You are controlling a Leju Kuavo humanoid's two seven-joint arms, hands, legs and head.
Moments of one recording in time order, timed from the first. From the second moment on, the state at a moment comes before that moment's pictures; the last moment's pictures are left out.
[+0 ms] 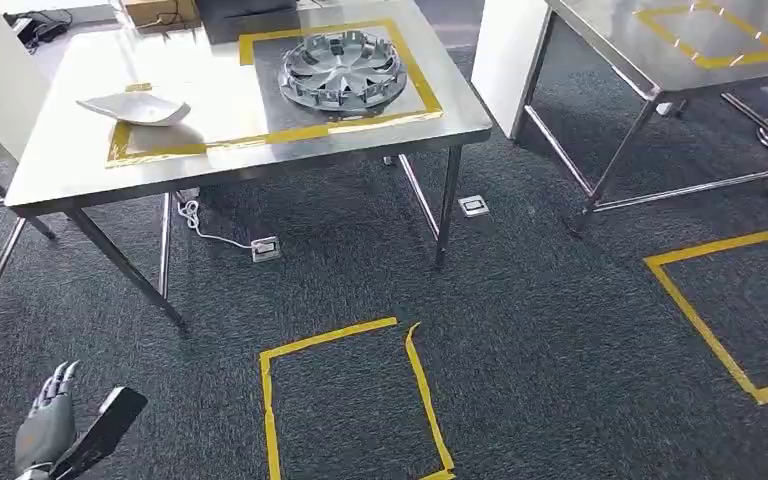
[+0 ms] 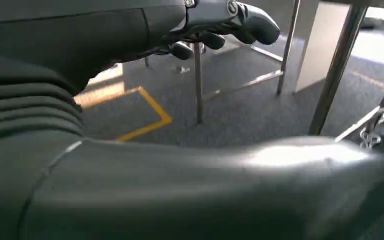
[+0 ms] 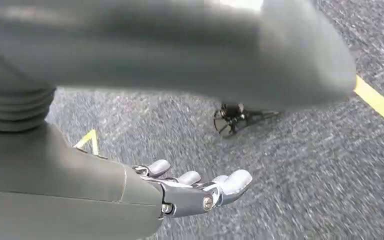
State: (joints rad) left arm 0.03 0.11 0.14 -0.97 -0.92 0.36 -0.12; right arm -0.01 0.12 -0.87 -0.24 0.61 0.19 -0.01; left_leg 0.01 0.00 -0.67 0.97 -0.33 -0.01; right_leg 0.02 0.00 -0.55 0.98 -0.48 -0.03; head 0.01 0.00
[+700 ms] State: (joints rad) left arm 0.10 0.05 0.08 -0.67 -0.41 0.16 -0.05; right arm 0.08 0.06 -0.41 -0.31 0.27 0.08 -0.01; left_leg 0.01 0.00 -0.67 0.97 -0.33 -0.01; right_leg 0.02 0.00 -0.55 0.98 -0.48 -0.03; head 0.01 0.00
